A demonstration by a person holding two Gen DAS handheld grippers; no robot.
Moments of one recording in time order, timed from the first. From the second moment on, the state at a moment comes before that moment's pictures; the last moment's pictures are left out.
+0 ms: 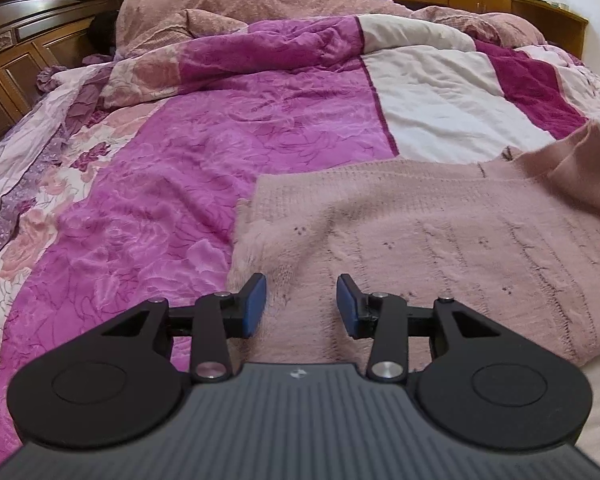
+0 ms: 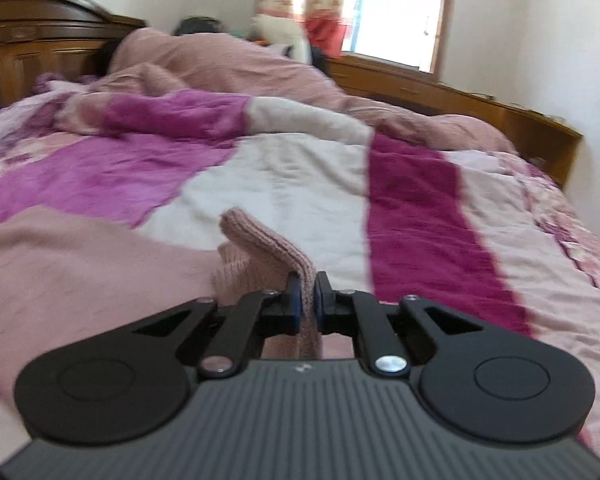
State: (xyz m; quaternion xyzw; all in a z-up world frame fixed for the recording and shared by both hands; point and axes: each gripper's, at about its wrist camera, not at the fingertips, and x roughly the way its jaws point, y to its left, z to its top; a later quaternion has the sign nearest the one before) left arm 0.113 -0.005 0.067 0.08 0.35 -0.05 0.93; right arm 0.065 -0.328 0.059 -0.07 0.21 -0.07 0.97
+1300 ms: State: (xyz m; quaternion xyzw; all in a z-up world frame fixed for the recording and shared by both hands) left arm 0.191 0.029 0.070 0.02 0.32 -0.03 0.95; right arm 0.016 -0.340 0.029 0.12 0.26 -0.10 0.95
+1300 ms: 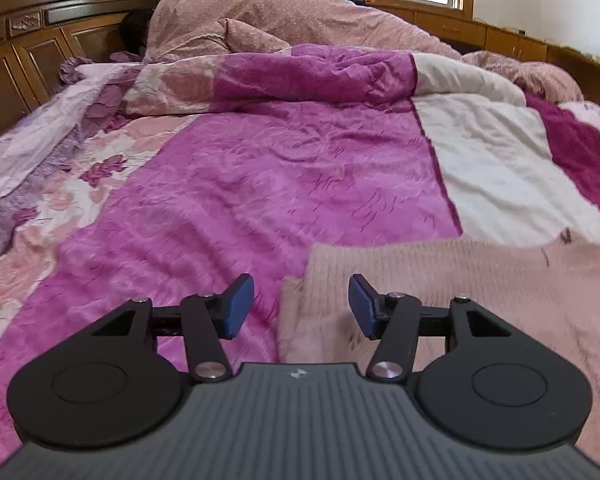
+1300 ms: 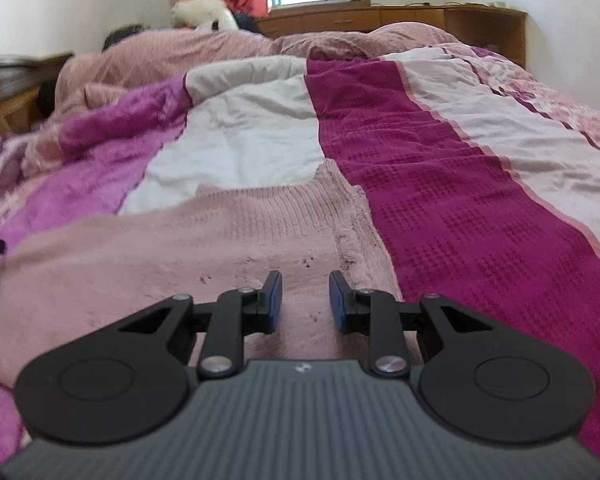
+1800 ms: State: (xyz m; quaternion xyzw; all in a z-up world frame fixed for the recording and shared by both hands) left arm 0.237 0.011 0.028 0.09 0.32 0.03 0.94; right arm 0.011 -0.340 0.015 0.13 0.26 -0.09 0.95
